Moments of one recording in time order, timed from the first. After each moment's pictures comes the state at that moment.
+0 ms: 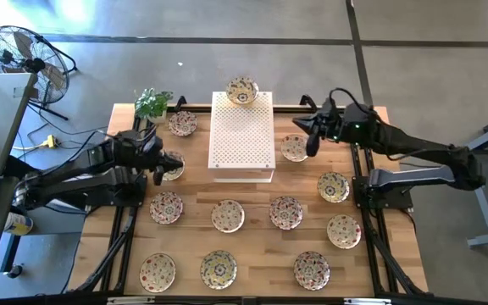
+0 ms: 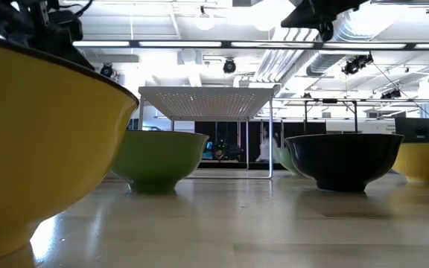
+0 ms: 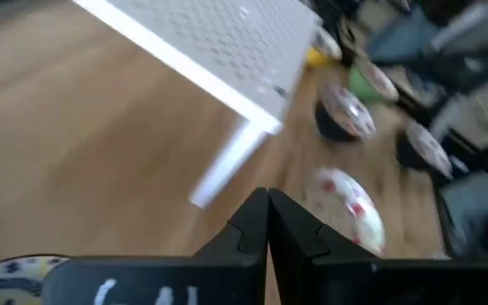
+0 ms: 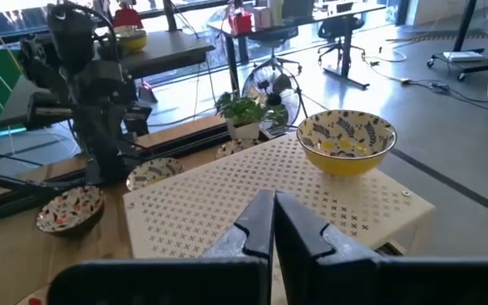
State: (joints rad) left arm 0.38 0.40 0.49 -0.56 0.28 -0.39; right arm -0.33 0.92 0.87 -0.15 0.07 0.15
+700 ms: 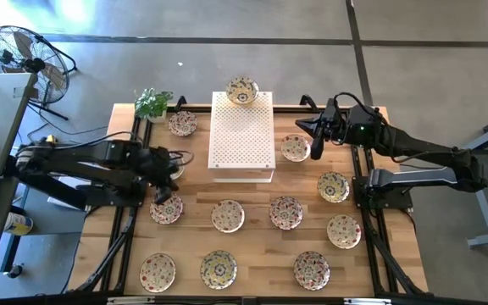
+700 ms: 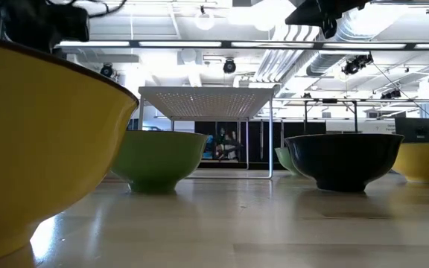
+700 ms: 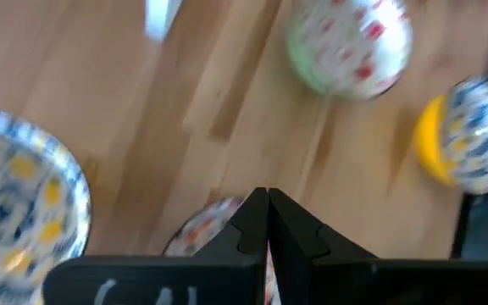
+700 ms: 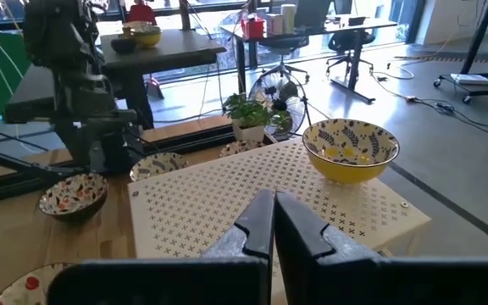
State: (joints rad) left arm 0.01 0.81 0.75 -0.95 0.15 -0.47; right arm -0.33 0.88 0.85 -0.15 0.05 0.07
